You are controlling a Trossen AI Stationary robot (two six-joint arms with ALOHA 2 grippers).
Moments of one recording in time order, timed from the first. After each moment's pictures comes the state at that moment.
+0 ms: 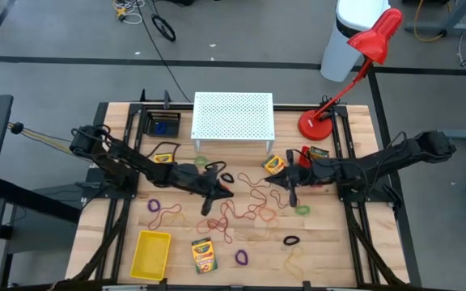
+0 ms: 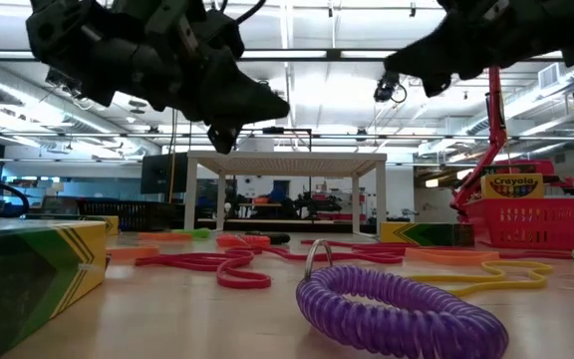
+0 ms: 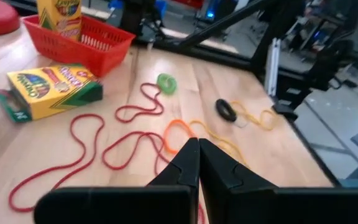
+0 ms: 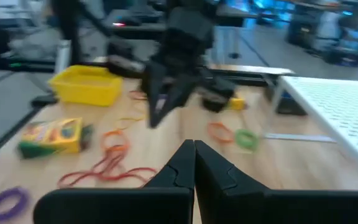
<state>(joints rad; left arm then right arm) -0.16 1.62 0.59 0.78 -0.02 -0.26 0.19 1.08 0.43 0.44 0.14 -0.03</state>
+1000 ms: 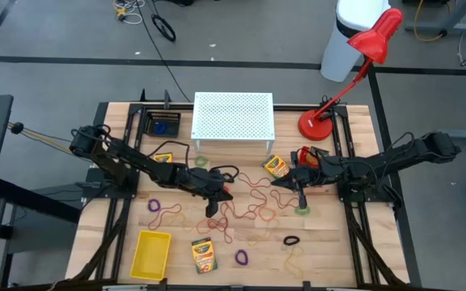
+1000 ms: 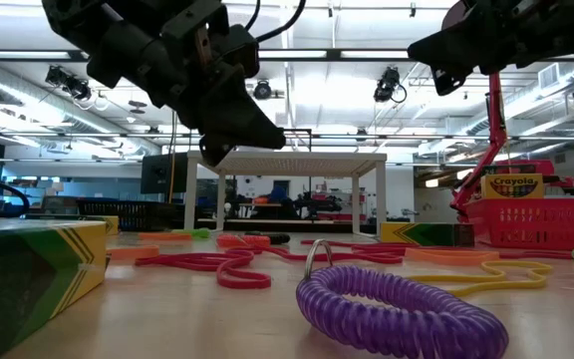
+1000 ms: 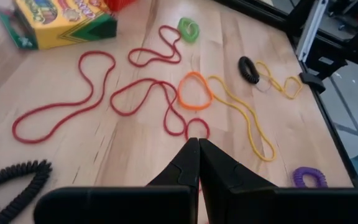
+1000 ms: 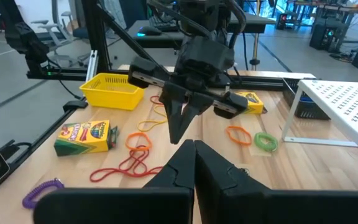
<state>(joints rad) -0.18 1.62 0.71 0.41 -0.05 -0.41 0.19 0.95 0.38 0.40 0.06 0.00</state>
